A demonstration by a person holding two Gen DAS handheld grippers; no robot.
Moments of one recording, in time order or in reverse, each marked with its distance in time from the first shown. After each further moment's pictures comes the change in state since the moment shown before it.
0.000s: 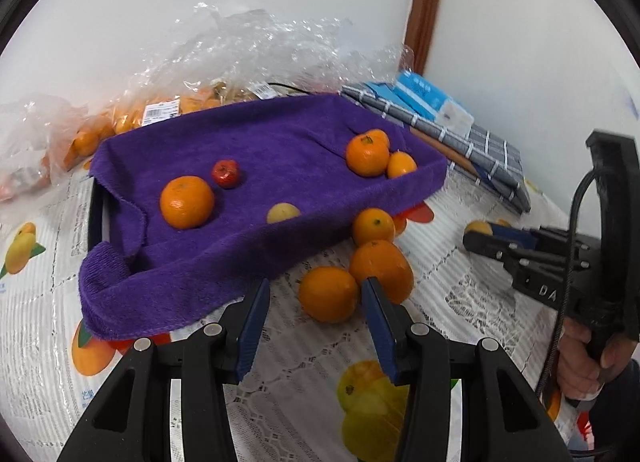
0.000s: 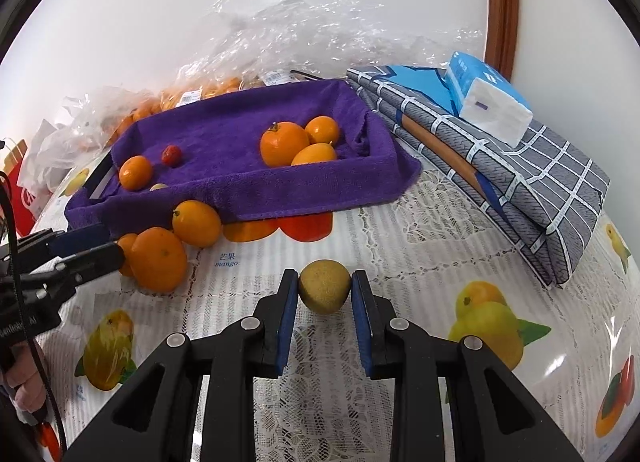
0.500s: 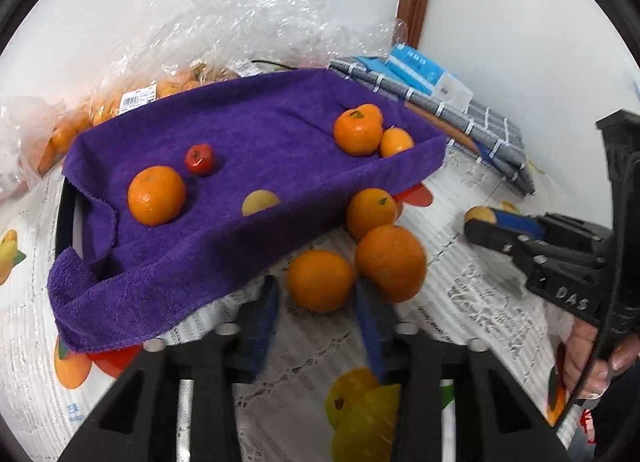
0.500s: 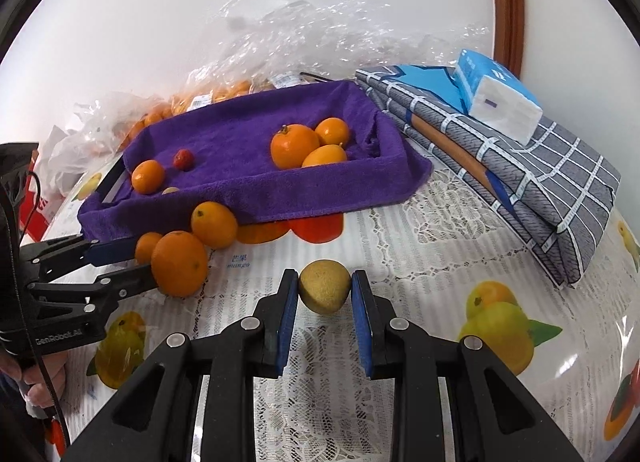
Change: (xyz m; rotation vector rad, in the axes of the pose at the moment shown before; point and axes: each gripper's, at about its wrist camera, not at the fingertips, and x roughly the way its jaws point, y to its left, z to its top) left arm 0.019 -0.008 0.004 0.020 0.065 -0.020; right arm 0.001 0.002 0.000 0.000 0.008 0.051
